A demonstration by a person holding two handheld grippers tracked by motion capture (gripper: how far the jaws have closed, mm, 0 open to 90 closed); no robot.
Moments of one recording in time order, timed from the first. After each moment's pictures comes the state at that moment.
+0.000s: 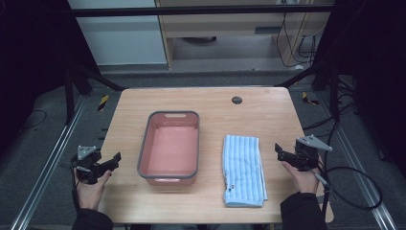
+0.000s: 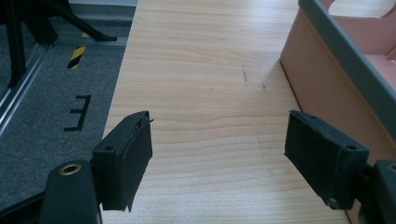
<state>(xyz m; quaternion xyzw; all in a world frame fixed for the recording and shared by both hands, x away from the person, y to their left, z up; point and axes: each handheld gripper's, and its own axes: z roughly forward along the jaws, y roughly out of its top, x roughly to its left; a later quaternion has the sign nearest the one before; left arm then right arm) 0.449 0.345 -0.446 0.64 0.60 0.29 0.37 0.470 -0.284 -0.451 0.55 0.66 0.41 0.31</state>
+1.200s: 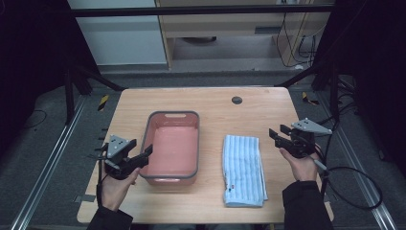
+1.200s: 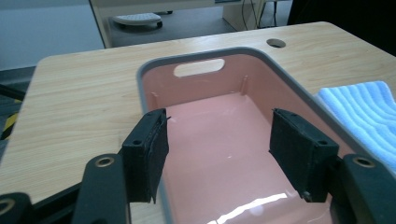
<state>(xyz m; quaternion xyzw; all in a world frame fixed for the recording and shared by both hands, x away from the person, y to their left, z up) 0.431 0.232 -0.379 0.70 0.48 0.28 0.44 0.480 -0.255 -0.387 0.48 0.69 0.45 0.29</state>
